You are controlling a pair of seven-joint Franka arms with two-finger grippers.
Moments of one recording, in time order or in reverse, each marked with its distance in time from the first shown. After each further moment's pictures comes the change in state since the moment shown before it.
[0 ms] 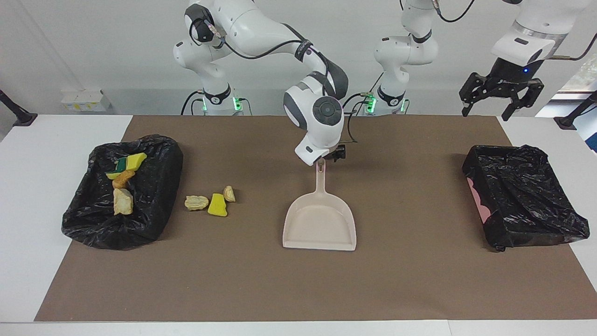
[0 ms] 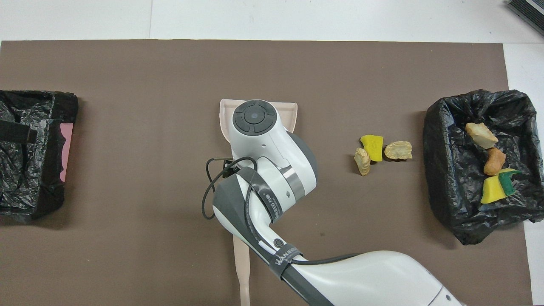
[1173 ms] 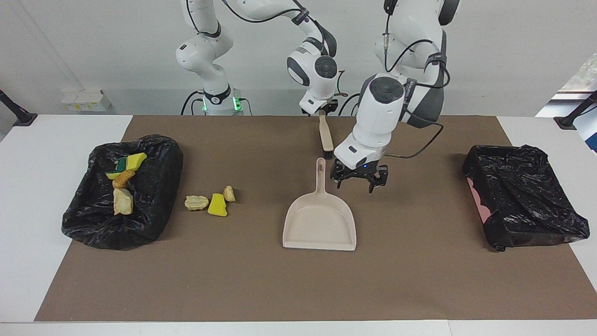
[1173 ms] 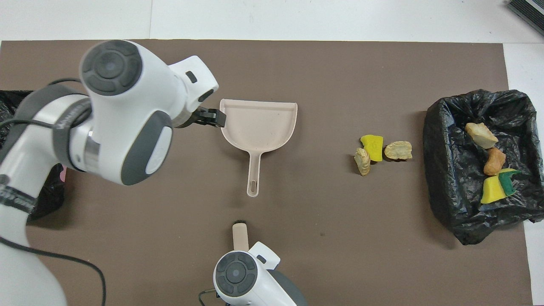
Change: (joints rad) left arm -0.419 0.345 -0.012 -0.158 0.000 0.469 -0.477; right arm 0.278 -0.389 0.004 -0.701 0.187 0.310 0.090
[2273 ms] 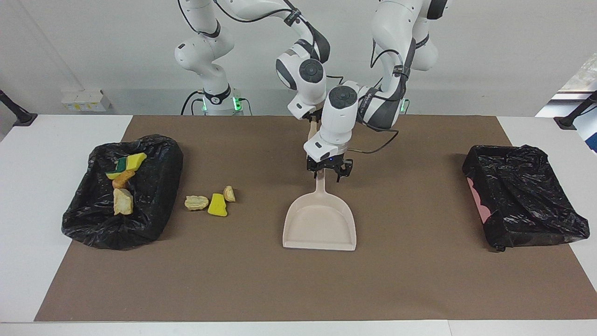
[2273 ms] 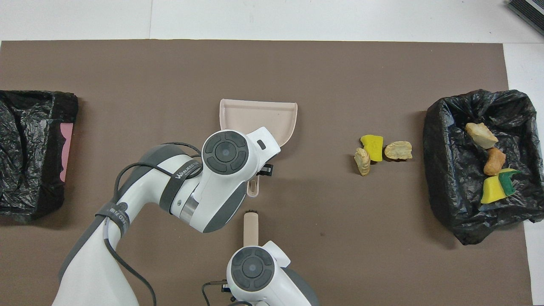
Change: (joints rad) left arm -0.113 -0.091 0.000 -0.281 -0.023 0.155 -0.073; right arm -0.176 -0.035 -0.007 0.021 0.000 -0.053 0.010
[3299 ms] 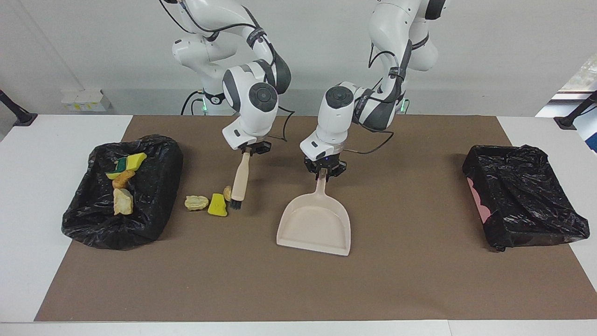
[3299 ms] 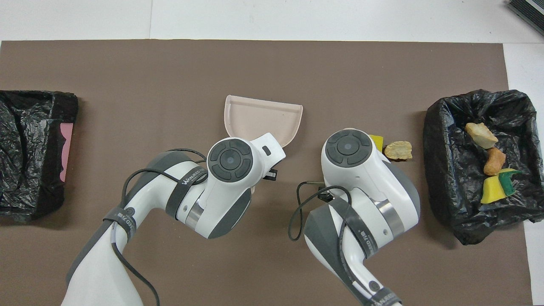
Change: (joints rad) left arm -0.025 0.009 0.011 -0.015 -0.005 0.041 0.006; right arm -0.382 0.090 -0.008 0.247 -0.601 -0.296 -0.148
